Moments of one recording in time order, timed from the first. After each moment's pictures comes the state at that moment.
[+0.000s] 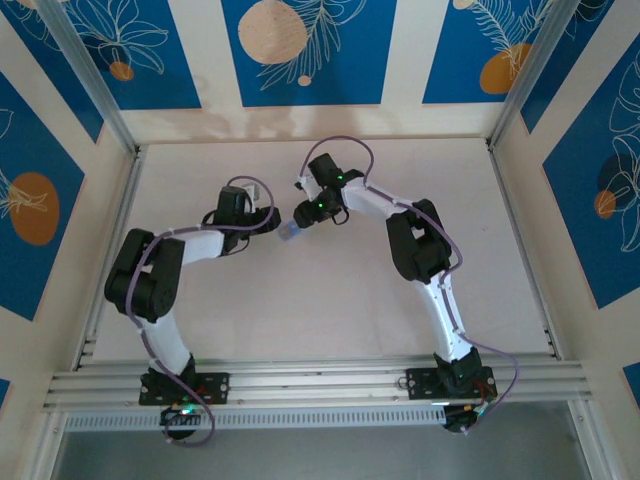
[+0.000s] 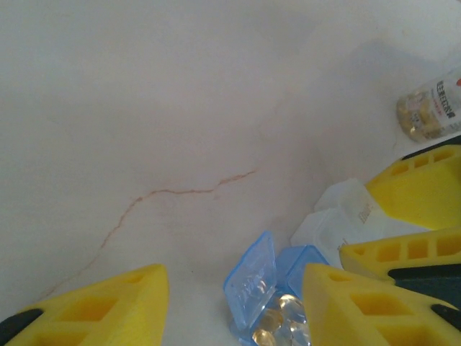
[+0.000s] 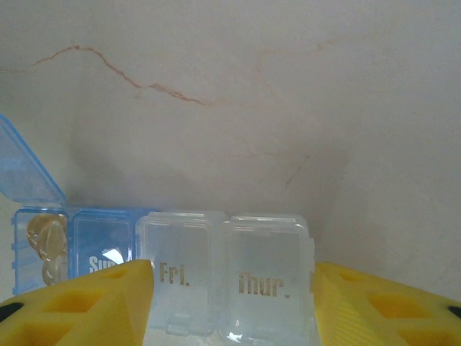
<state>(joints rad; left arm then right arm) -0.30 1.82 0.95 0.19 0.25 -0.47 0.54 2.33 1.88 -0.67 -0.25 0.01</state>
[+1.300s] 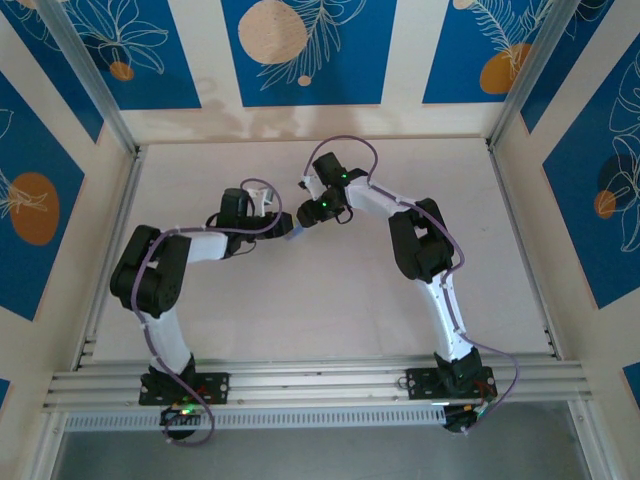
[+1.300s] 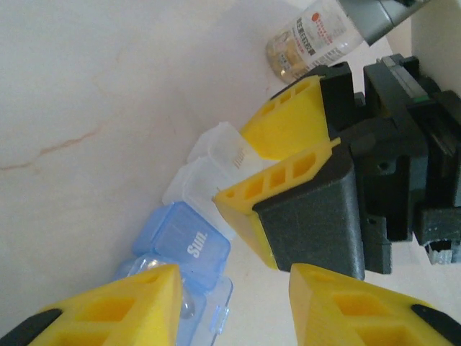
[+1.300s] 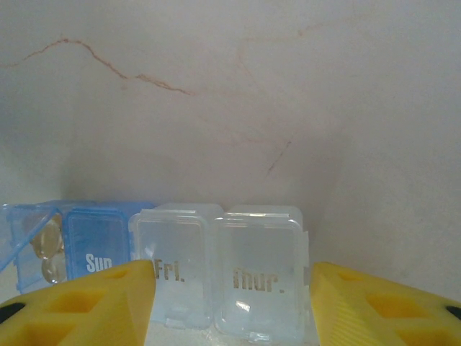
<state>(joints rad) -0.32 1.85 0.91 0.32 0.56 -0.49 0.52 2.32 1.87 -0.68 -0.28 0.01</state>
